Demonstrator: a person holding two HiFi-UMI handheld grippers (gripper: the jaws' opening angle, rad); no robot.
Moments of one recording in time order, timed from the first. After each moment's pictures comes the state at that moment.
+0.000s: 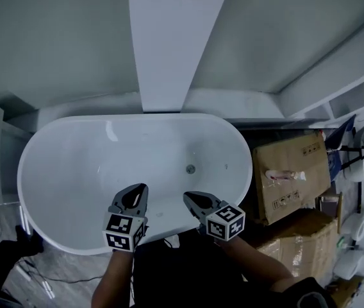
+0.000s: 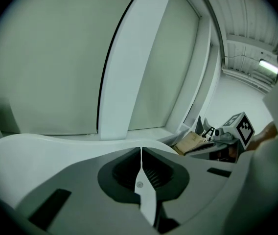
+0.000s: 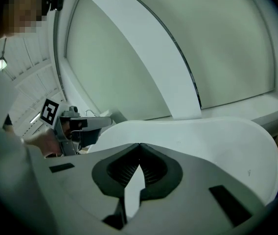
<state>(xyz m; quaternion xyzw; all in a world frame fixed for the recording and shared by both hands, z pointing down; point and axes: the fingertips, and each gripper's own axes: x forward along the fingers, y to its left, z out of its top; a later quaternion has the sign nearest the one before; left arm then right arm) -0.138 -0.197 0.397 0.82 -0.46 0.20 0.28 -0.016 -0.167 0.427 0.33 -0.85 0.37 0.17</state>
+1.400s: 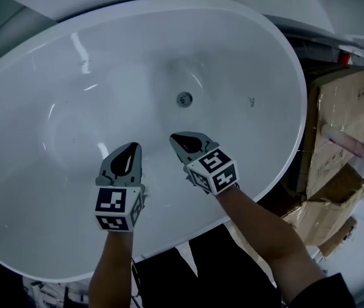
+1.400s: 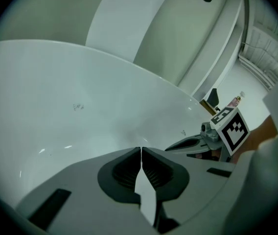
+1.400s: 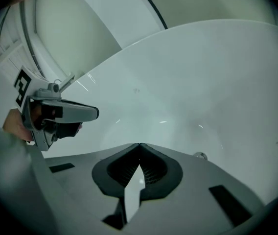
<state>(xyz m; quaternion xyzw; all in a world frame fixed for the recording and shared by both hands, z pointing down) -0.041 -0.260 0.844 0.78 -0.40 0.29 0.39 0.048 -0.244 0.894 0.33 -0.79 0.42 0.31</state>
